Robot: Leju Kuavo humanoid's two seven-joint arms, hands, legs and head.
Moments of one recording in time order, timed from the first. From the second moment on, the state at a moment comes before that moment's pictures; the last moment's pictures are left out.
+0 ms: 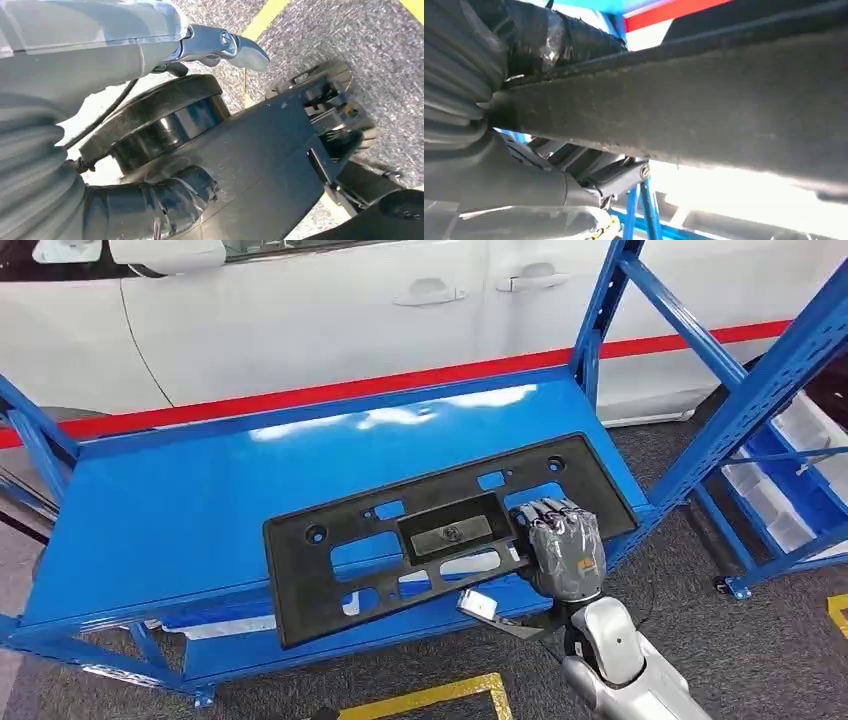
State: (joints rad) left arm 0.01 -0.18 -0.37 0.02 -0.11 -0.03 0.02; right arm -0.29 -0.30 0.57 -1.13 1.35 -0.67 -0.07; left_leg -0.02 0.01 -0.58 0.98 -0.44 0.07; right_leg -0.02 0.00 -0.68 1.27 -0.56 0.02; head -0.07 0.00
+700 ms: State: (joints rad) left arm 0.01 -0.16 -0.37 0.02 -0.02 0.16 0.11; right arm -0.24 -0.31 0.57 -1.14 1.40 -0.67 -0.02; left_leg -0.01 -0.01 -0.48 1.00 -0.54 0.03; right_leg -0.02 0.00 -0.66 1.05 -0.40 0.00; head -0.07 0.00
